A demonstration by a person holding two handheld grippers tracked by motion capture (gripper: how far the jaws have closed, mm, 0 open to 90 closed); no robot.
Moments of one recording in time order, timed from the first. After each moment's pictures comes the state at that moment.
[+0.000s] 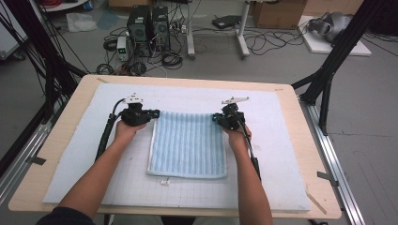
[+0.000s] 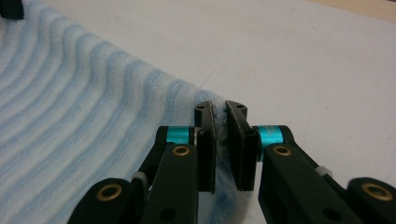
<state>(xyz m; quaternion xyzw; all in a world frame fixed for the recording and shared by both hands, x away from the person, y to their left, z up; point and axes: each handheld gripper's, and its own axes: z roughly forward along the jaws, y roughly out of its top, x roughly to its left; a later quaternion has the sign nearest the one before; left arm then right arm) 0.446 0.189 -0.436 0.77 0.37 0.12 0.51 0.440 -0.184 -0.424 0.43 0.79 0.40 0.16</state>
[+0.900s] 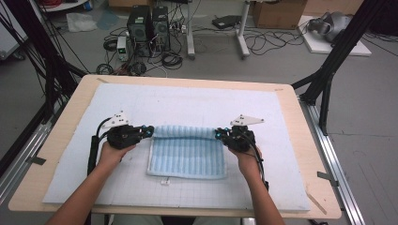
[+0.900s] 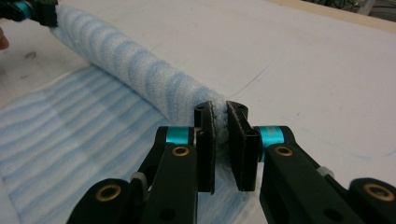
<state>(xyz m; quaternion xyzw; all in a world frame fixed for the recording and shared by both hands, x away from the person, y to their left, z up) 0.353 0.204 -0.424 0.76 0.30 0.12 0.57 0.349 -0.201 -0.406 0.37 0.79 0.46 0.16</state>
